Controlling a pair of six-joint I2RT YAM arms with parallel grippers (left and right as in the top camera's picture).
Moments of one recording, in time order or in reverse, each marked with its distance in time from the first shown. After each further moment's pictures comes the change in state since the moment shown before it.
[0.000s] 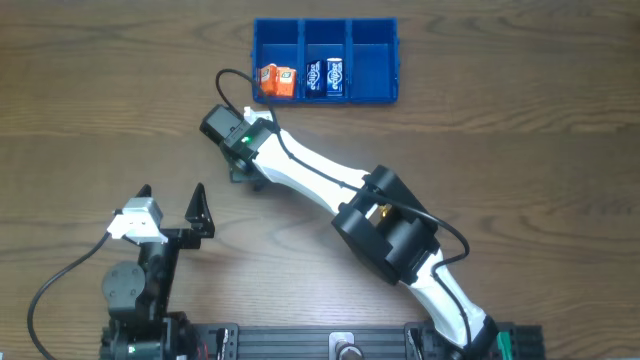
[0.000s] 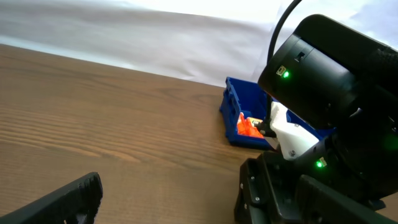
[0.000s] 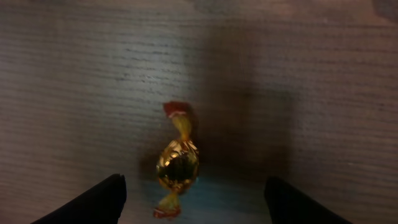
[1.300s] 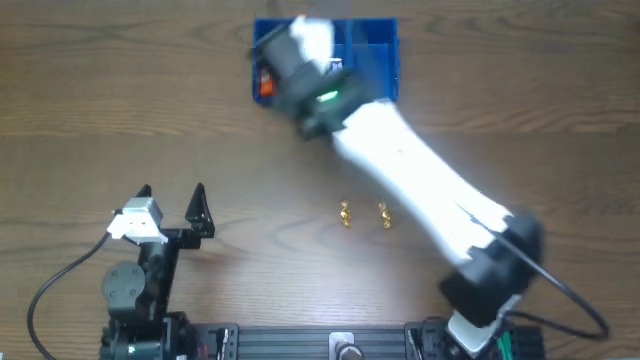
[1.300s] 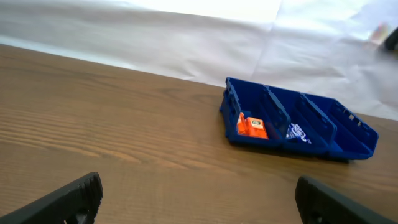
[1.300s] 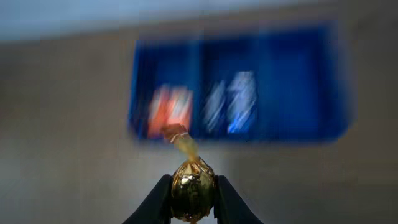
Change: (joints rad) left arm 0.000 0.000 0.000 0.000 0.000 0.000; right arm -0.229 -0.452 0.026 -0.023 0.199 -0.195
